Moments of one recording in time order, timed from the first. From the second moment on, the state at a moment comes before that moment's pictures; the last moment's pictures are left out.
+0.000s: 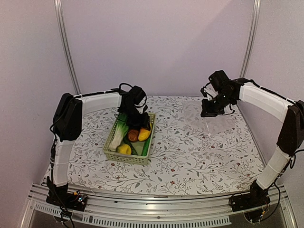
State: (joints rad) left arm -0.63 2.24 1.85 -0.81 0.21 -0.43; right arm 0.45 1.68 1.49 -0.85 -0.12 0.27
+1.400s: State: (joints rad) left arm -0.84 1.83 1.45 0.36 0.12 -0.57; right arm 0.47 1.70 1.61 -0.83 -0.39 0.49
